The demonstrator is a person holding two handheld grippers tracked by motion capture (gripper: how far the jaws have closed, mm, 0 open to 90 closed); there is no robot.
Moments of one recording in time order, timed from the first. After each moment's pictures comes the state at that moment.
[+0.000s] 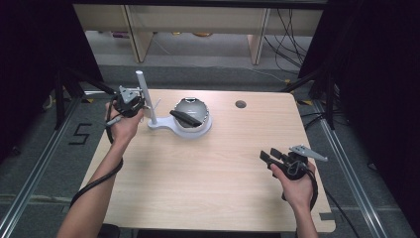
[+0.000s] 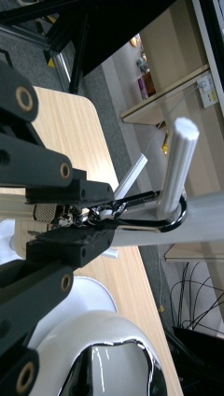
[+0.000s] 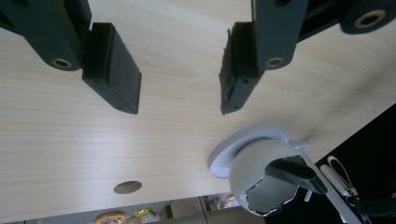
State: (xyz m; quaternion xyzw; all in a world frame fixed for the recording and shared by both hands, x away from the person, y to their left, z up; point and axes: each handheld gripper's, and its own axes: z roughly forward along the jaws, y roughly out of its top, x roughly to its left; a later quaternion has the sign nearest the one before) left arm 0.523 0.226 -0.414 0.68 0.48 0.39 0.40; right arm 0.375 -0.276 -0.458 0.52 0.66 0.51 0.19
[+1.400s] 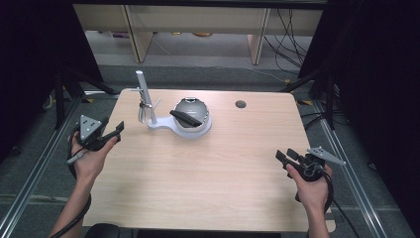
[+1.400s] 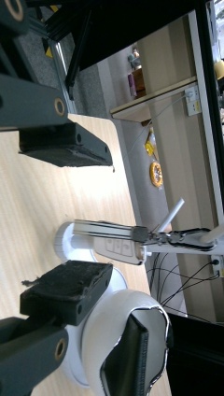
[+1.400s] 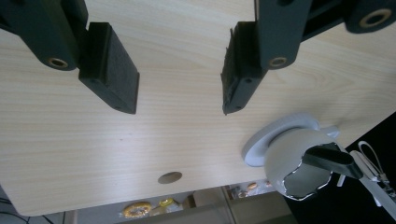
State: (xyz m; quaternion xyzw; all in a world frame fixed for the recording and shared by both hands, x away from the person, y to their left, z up) left arm 0.414 0.295 -0.433 0.63 0.48 0.39 0.47; right arm 0.368 -0.318 -0.458 0.55 0.63 0.51 0.21
